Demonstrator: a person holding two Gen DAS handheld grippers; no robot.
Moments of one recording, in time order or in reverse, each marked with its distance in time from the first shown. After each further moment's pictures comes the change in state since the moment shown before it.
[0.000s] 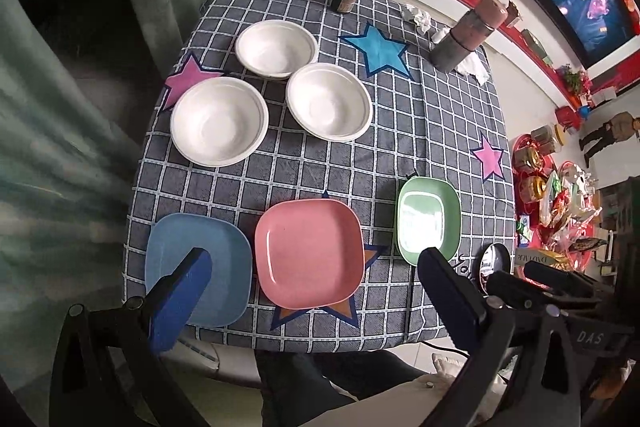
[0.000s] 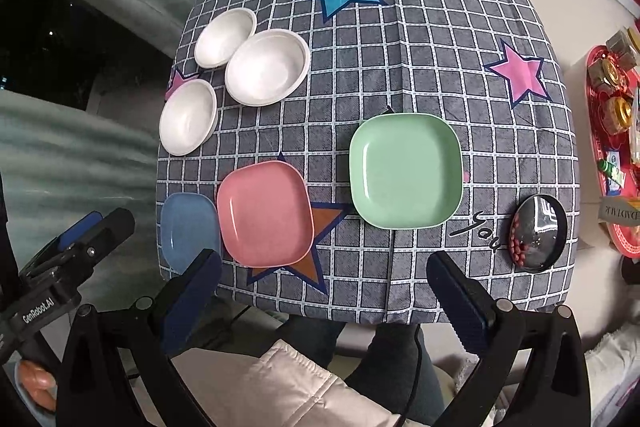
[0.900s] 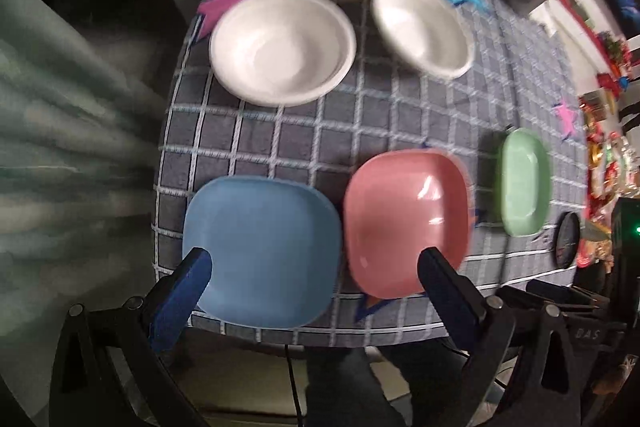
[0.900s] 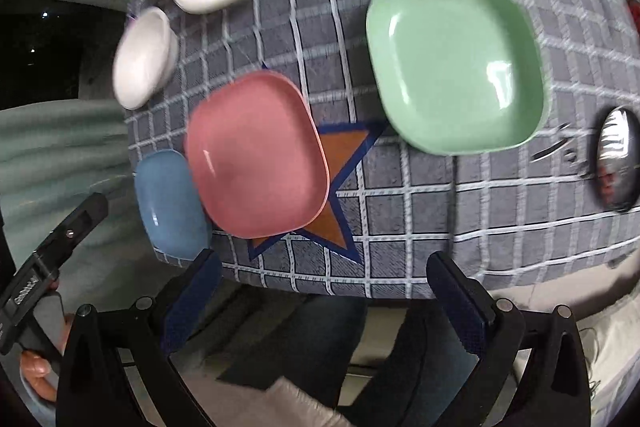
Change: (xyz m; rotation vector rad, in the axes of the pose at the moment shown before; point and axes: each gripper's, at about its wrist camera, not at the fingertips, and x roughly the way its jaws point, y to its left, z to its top) left arm 0.094 0.072 -0.011 0.021 0.230 0.164; right arm 0.146 -0.006 -0.025 0.166 0.295 0.101
